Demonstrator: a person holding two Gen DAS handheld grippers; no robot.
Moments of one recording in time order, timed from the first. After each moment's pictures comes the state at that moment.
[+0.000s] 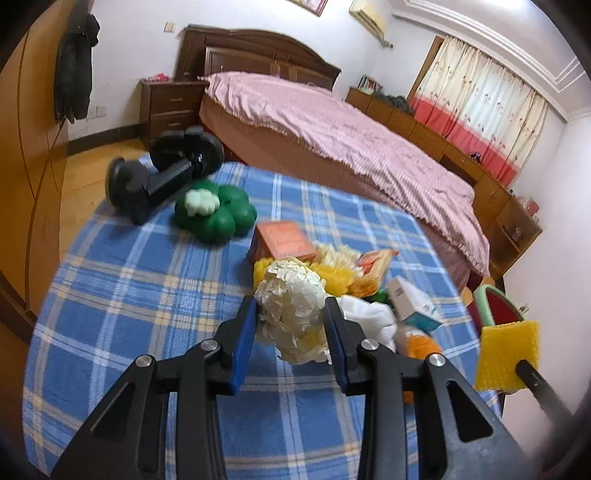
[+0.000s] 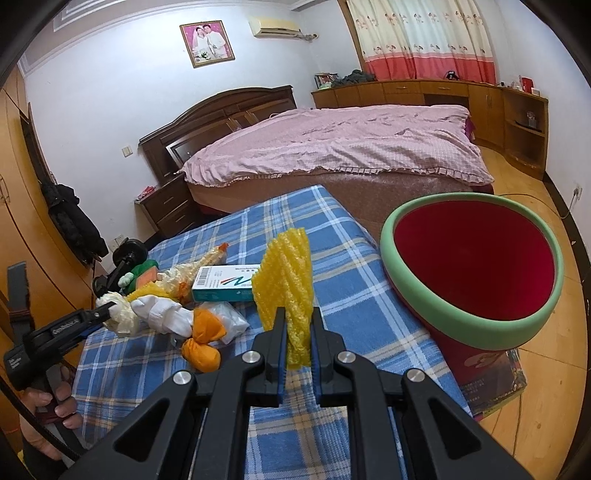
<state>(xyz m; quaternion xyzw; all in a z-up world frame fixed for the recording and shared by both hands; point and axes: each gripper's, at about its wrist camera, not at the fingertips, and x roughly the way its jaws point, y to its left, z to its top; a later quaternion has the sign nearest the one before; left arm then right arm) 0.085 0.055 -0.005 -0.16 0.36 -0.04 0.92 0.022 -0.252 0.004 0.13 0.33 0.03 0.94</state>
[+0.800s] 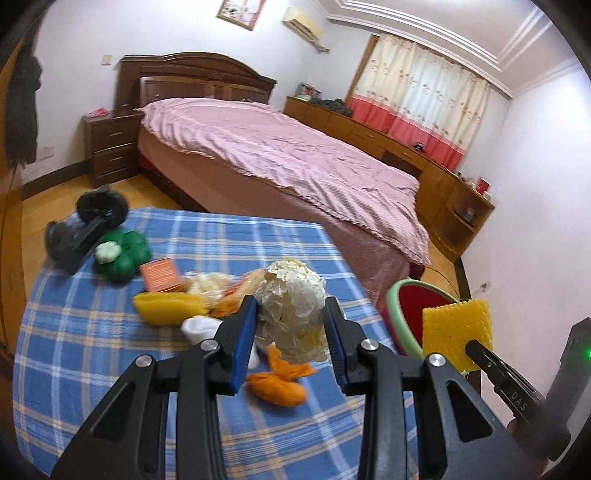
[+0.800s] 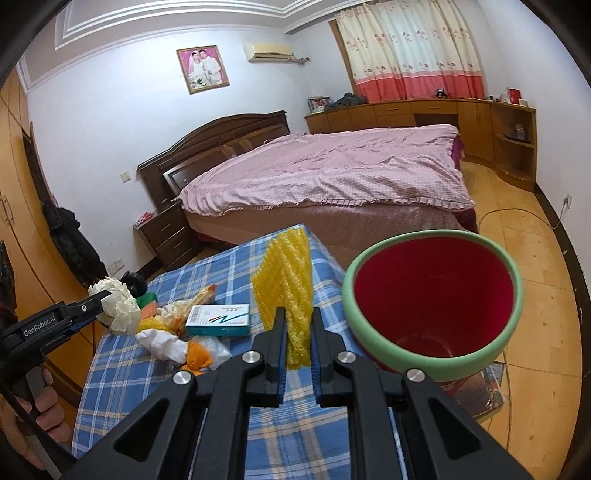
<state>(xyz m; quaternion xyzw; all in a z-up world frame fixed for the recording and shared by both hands) 0.065 -0.045 0.066 -0.12 0.33 -0.15 0.92 0.000 -0.302 0.046 0.14 0.28 0.01 0.95</state>
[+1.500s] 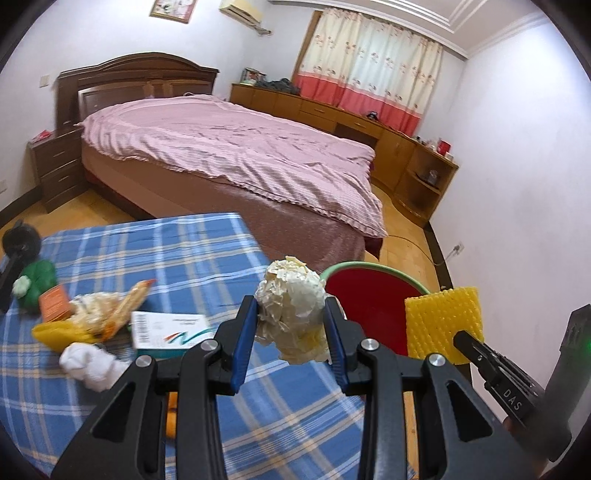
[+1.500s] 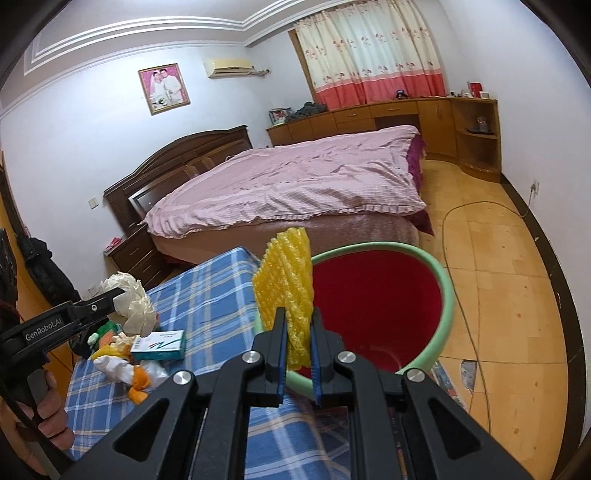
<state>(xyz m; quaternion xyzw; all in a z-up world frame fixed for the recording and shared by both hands) 0.089 -0.175 0.069 -0.06 0.34 -0.23 0.91 -0.011 -0.389 0.045 0.17 0.27 -0.06 0.95</state>
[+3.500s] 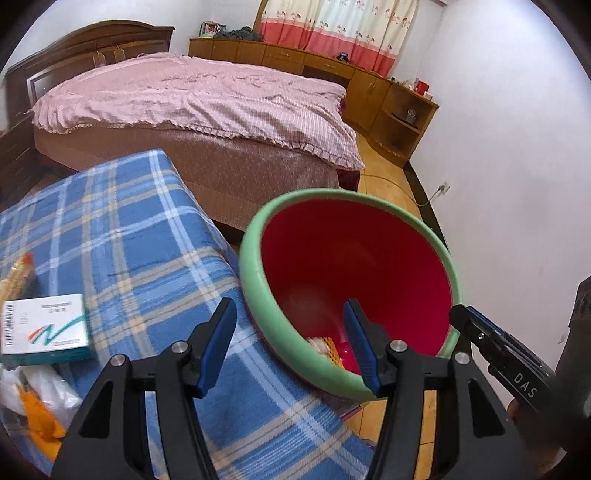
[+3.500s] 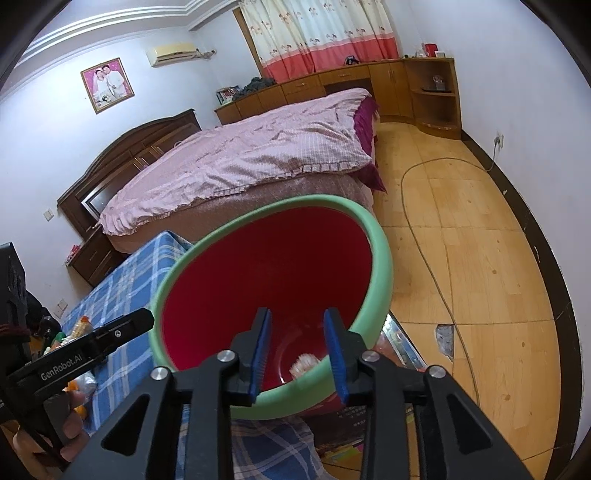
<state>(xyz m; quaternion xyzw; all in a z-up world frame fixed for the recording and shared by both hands) 0.126 -0.265 -0.011 -0.01 0.42 -0.29 0.86 0.007 -0.464 -0.024 0.21 0.32 -0.12 0.91</state>
